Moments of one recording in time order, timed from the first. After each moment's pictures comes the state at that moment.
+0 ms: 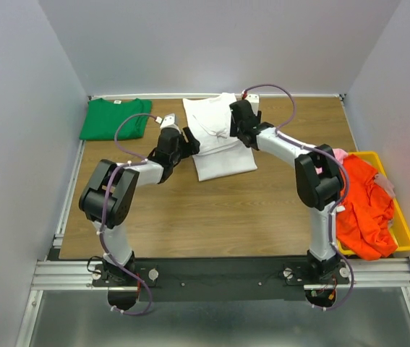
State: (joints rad) left arm -0.40 1.83 0.93 0.48 -0.06 -0.59; right arm 0.52 2.10 1.60 -0.21 0.51 0.36
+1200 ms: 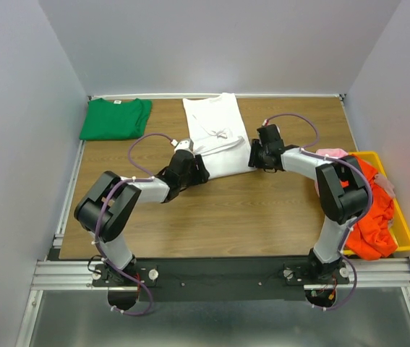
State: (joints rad) left arm -0.58 1.71 0.75 0.36 -0.05 -0.63; right arm 0.39 1.85 1.10 -0.15 0.12 0.43
